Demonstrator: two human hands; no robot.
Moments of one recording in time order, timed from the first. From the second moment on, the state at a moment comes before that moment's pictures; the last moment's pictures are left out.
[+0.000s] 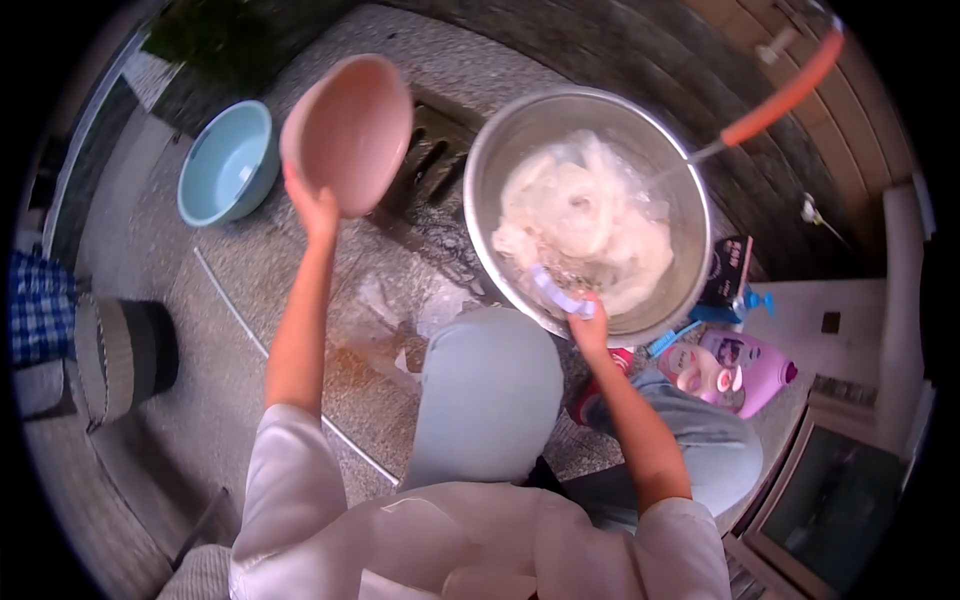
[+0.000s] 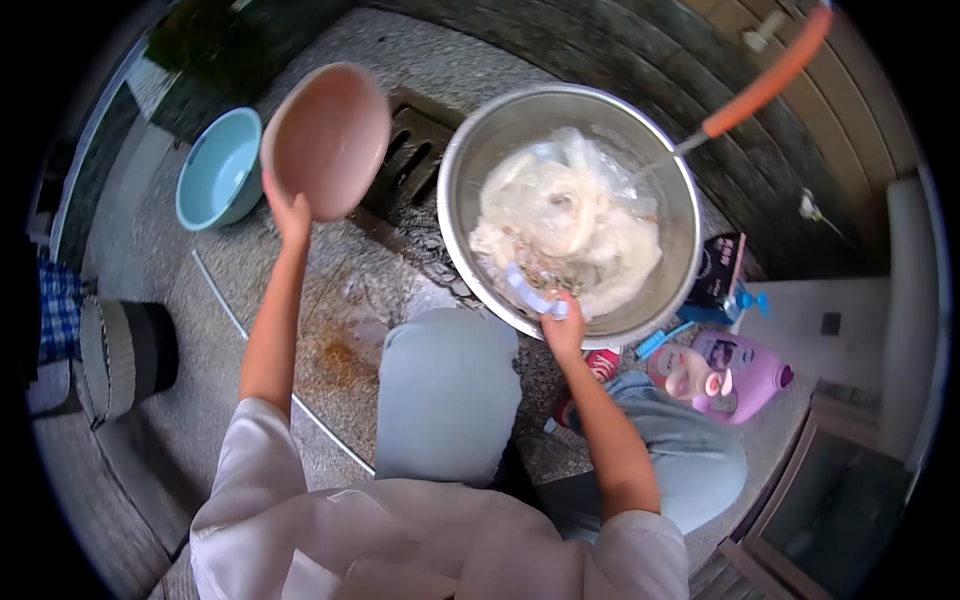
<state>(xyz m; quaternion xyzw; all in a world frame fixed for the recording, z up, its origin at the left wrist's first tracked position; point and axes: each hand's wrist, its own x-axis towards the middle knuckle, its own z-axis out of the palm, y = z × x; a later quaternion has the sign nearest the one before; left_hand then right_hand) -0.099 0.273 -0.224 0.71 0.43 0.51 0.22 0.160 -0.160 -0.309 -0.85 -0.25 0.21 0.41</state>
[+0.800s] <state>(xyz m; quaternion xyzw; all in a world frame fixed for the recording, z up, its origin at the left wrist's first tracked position) 0.212 0.085 -0.140 0.45 0.39 0.07 0.80 0.137 -0.153 -0.248 -0.88 -0.25 0.18 0.37</state>
